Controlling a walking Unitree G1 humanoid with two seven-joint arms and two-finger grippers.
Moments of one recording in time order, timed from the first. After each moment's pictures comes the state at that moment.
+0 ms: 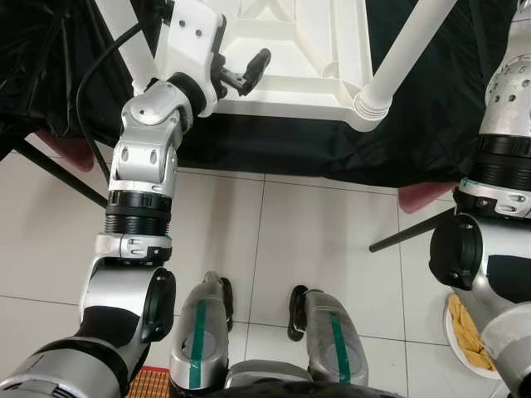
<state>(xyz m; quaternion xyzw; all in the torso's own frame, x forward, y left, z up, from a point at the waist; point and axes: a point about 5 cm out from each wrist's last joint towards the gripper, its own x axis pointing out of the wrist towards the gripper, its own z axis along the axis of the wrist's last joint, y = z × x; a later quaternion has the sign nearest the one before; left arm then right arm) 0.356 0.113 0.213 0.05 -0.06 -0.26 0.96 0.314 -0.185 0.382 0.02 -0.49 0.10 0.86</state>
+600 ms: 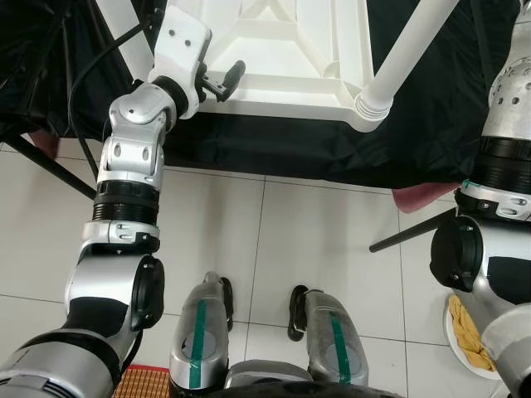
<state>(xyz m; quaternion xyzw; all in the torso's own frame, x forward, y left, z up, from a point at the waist) 0.370 0.130 0.201 0.17 -0.03 -0.23 0.96 0.310 -0.186 0.383 0.02 -0.49 0.10 0.86</state>
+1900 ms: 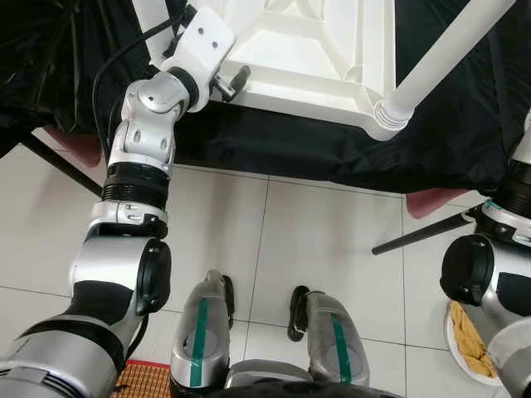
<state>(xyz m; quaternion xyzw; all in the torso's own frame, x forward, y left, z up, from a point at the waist) 0.382 0.119 0.203 0.27 -0.01 -0.22 0.94 0.282 -0.224 0.379 0.05 -0.50 0.03 0.86</state>
